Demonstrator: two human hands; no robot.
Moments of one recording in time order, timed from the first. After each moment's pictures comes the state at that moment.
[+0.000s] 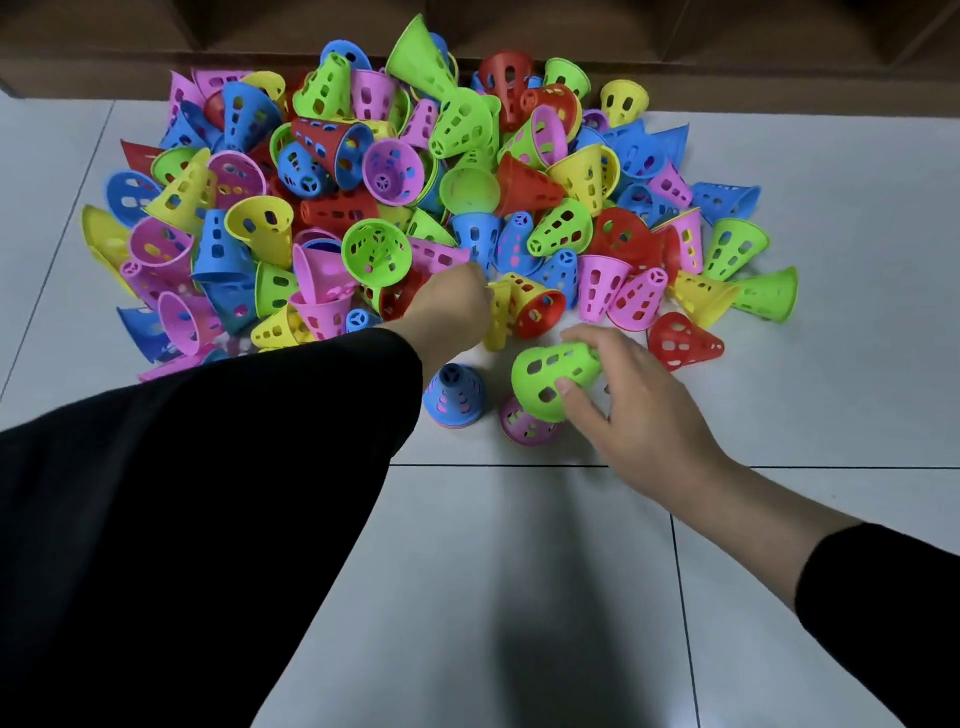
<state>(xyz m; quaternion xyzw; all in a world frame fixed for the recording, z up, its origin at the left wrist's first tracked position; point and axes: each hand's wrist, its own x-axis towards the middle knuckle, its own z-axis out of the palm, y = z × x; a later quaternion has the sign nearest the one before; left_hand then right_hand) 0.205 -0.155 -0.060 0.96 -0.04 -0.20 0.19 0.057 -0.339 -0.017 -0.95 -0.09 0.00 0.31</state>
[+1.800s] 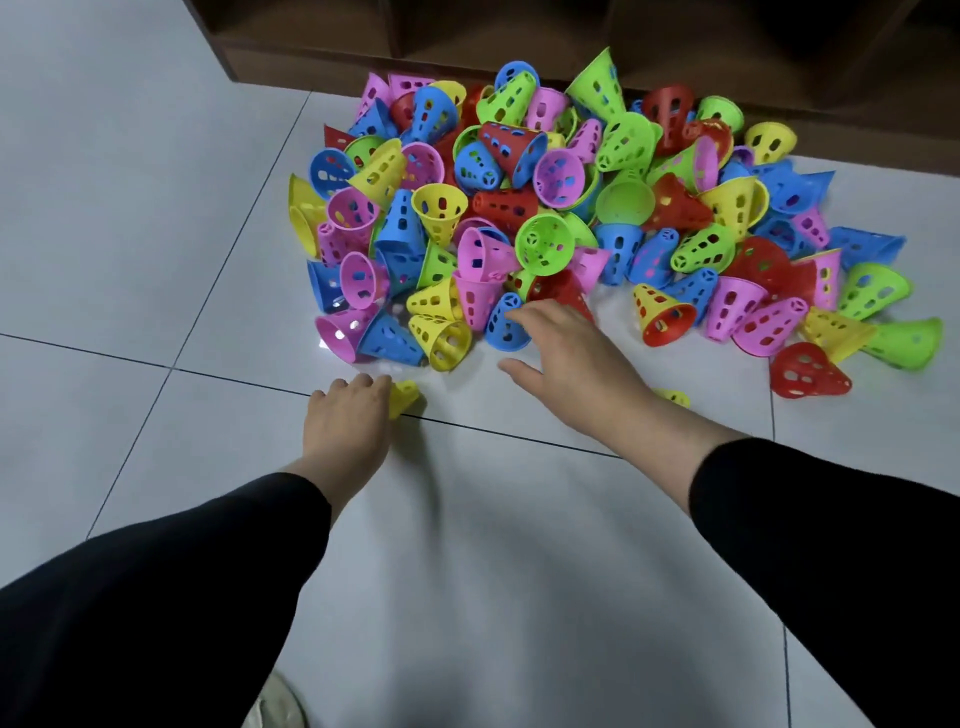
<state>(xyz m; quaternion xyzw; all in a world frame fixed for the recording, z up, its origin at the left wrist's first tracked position) 0.031 0.091 -0.090 0.99 0.04 -0.15 -0.05 0.097 -0.163 -0.020 -0.94 -0.24 0.09 0.21</state>
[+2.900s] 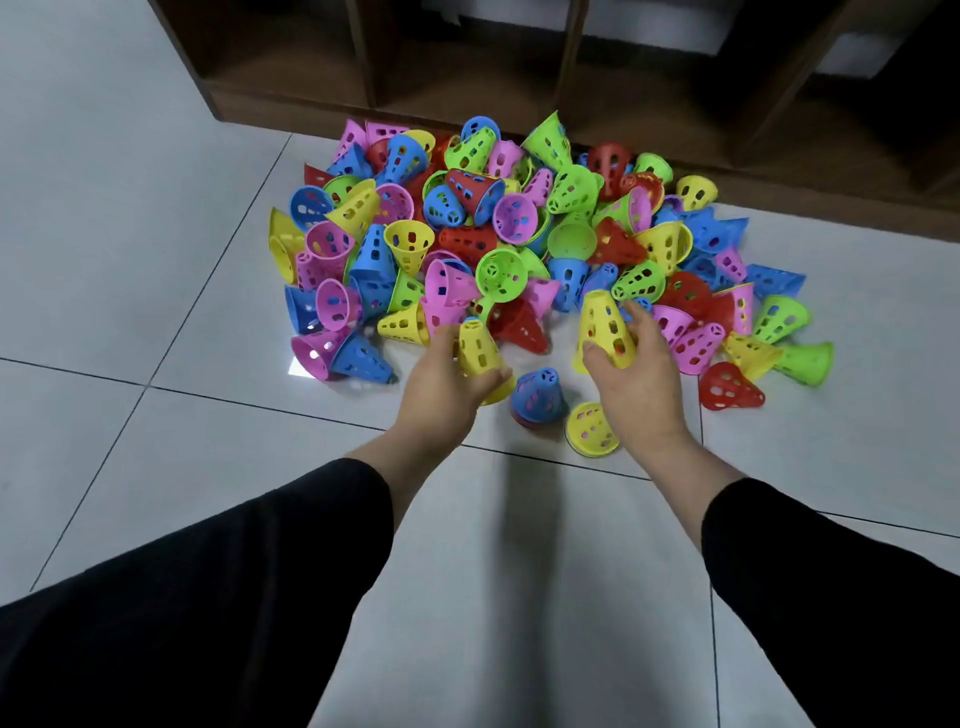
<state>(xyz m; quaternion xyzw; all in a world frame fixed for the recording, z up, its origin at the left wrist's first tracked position) 0.054 -0.036 -0.005 0.84 0.12 -0.05 0.52 0.076 -0.245 -0.002 -0.87 0.11 -0.04 0.47</state>
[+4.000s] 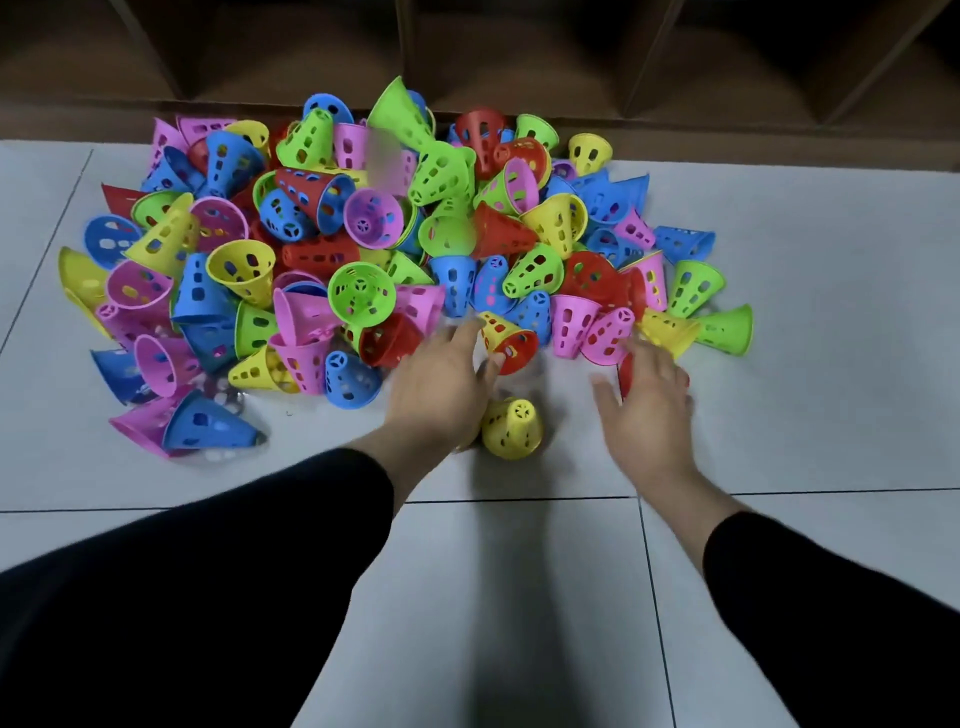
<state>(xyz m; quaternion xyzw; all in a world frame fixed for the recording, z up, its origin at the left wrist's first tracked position) 0.142 -0.157 -0.048 0.96 -0.09 -0.05 0.26 0.089 -0.380 -0.077 -0.96 0.16 -0.09 0.23</state>
